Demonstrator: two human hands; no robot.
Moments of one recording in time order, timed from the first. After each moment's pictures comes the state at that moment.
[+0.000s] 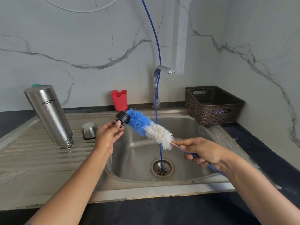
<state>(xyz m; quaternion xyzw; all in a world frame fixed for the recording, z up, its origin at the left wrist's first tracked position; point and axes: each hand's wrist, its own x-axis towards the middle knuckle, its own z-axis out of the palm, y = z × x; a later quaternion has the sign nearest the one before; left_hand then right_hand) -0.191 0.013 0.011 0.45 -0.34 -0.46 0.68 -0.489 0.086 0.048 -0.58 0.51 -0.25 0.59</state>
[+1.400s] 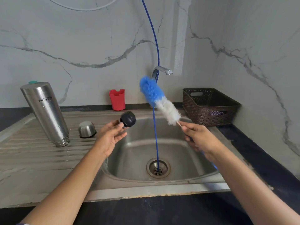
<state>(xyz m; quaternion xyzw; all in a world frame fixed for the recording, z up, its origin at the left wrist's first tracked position) -0.197 0.027 0.018 0.38 -0.39 -0.55 0.63 -0.488 0.064 0.050 -0.56 0.51 -0.45 0.47</state>
